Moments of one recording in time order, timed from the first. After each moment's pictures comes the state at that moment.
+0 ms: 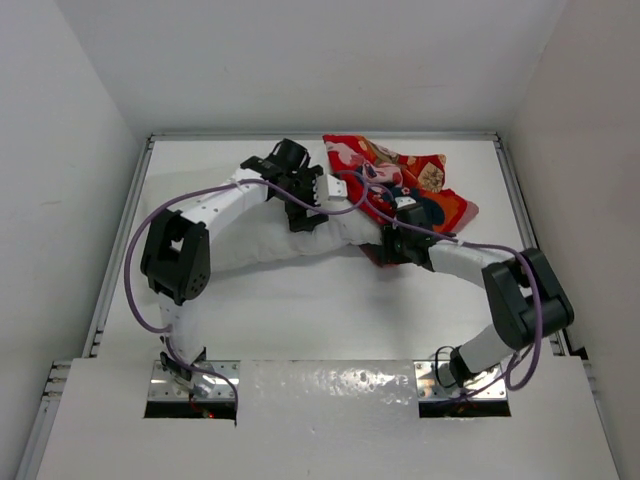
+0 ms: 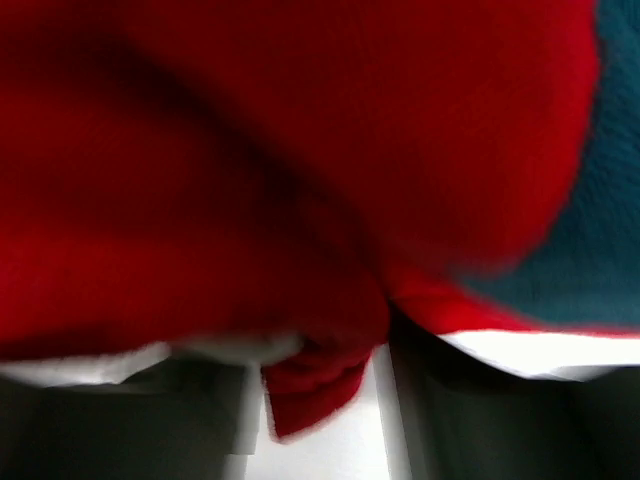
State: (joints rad) left arm -0.48 1.93 1.62 -0.77 0.39 0.92; right arm 0.37 1.52 0.69 -0.08 0.03 0.22
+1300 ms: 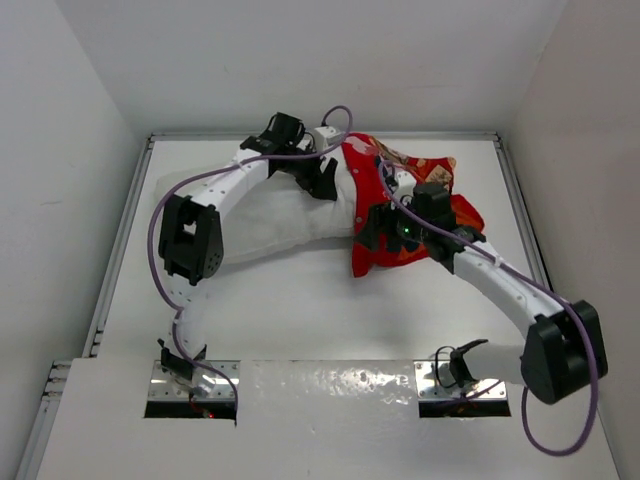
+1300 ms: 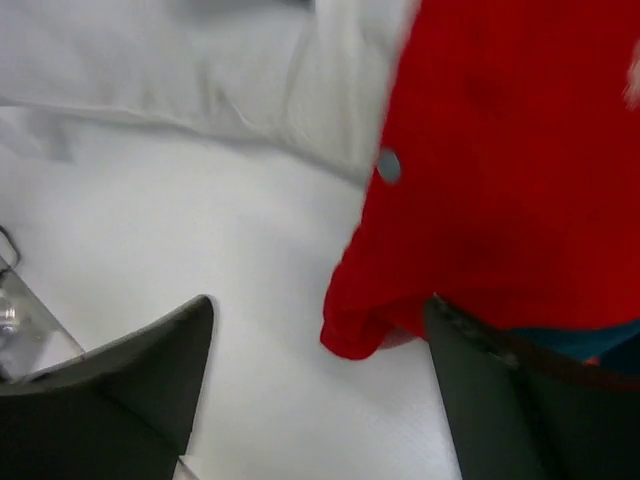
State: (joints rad) left arm -0.40 2.11 1.87 -0.61 0.66 0.24; right arm 0.38 1.29 0.79 -0.13 -0.39 0.21
